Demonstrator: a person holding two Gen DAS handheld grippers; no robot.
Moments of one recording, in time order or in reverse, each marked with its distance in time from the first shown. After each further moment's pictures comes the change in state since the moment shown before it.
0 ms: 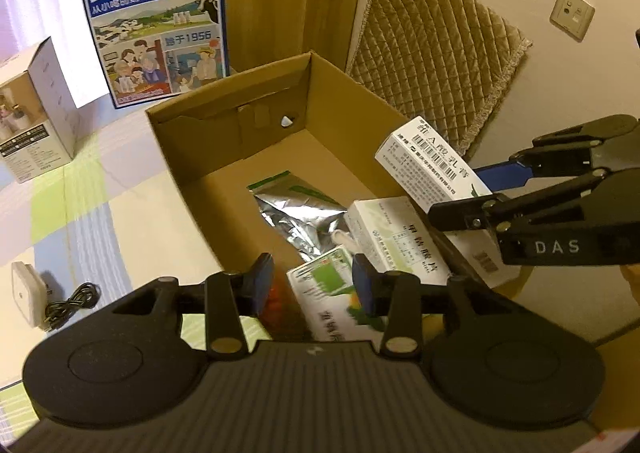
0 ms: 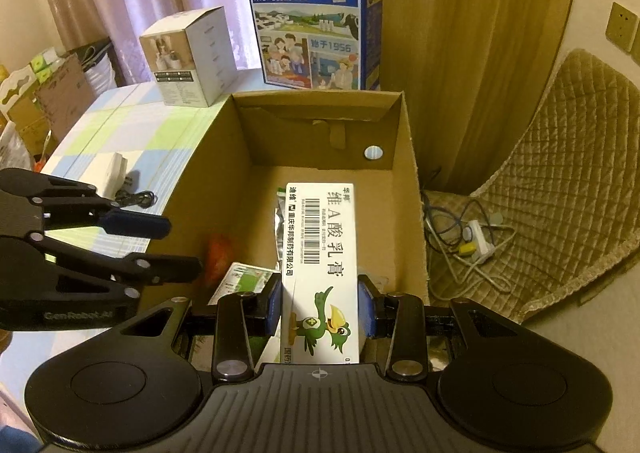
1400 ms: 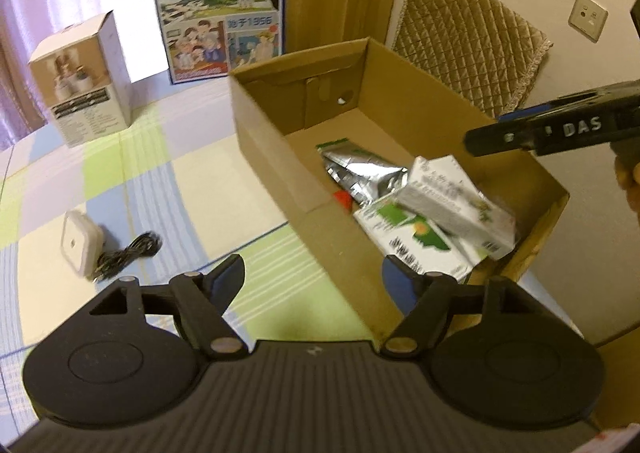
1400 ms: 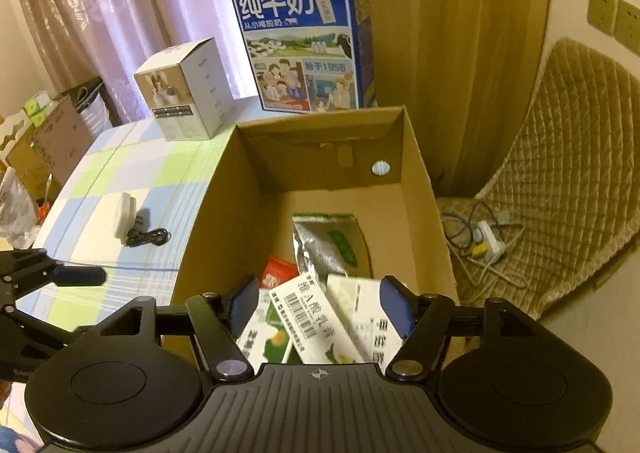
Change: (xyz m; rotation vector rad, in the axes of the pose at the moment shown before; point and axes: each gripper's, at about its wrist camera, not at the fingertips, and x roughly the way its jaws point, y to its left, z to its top) left arm -0.043 0.049 -0.057 -0.044 -0.015 0.061; right arm -0.009 0.014 0.001 0.115 -0.069 0.010
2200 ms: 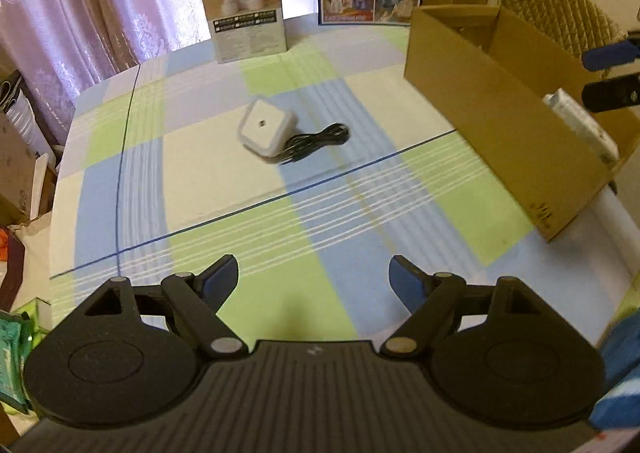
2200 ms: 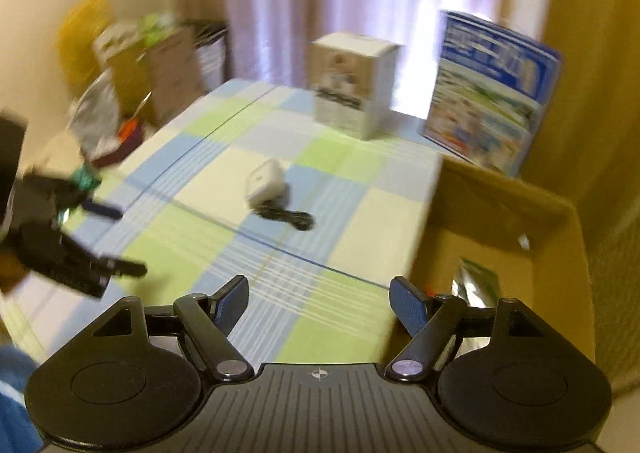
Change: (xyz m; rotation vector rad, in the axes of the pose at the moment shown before) left arm -0.068 0.145 -0.106 -0.076 0.068 0.197; right arm 0.009 0.189 -0.019 -0.471 -0.014 0.150
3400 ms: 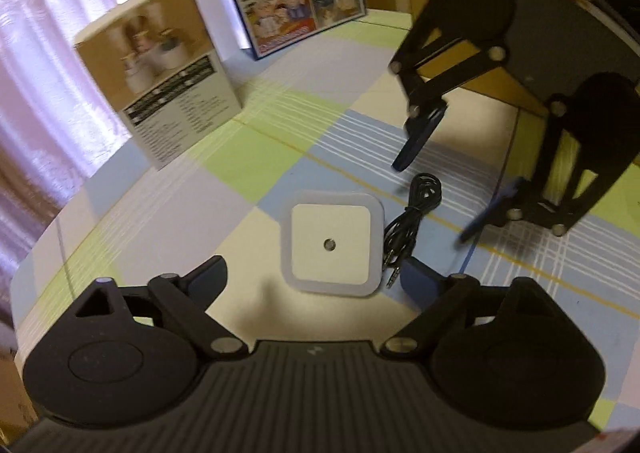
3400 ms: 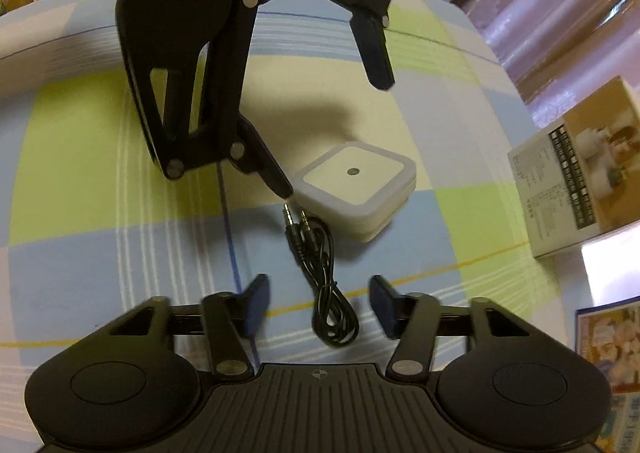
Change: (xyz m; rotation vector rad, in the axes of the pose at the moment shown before) left arm 0.165 0.080 0.098 0.510 -0.131 -0.156; right arm 0.284 0.025 0.052 -0.814 0.230 0.215
